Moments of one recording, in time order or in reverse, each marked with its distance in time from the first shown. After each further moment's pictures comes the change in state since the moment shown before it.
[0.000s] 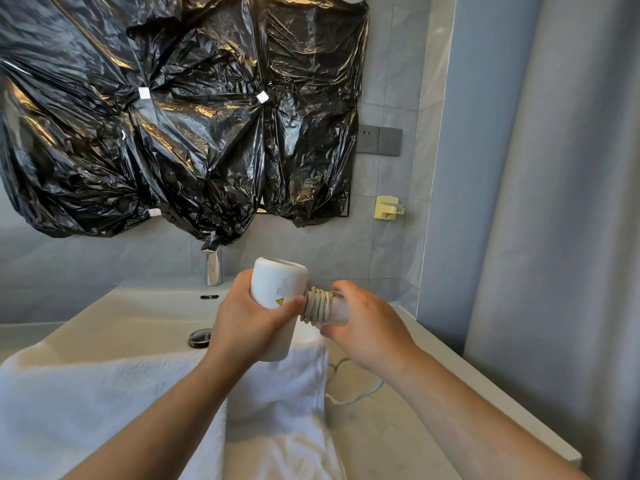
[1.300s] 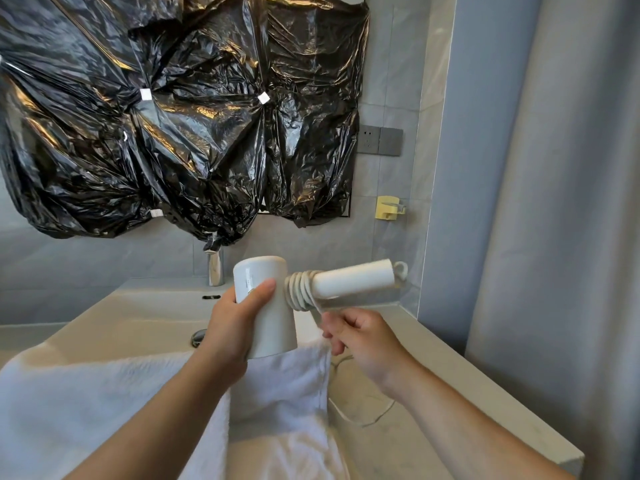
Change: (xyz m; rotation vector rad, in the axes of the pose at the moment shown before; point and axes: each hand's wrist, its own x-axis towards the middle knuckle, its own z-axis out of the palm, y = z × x) left_hand 0.005 -0.014 -0.011 -0.615 -0.173 -0.305; right_hand -0.015 0.005 0.016 0.840 -0.134 0.085
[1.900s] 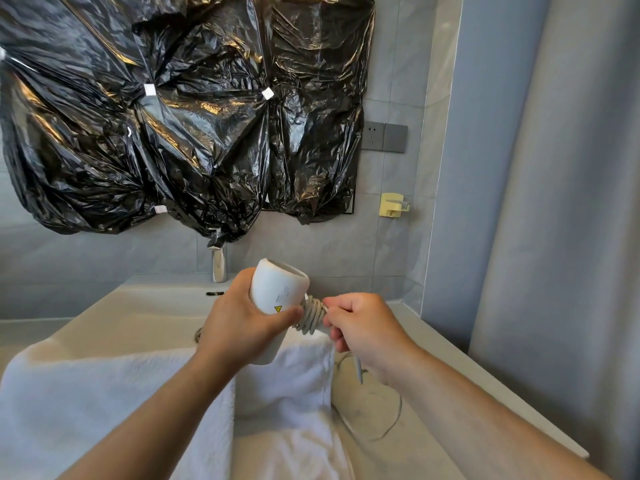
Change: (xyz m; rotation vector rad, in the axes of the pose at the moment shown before) left_hand -0.003 0.004 -0.006 0.783 0.126 0.386; right_hand 0.006 -0.025 0.014 0.017 0.111 0.174
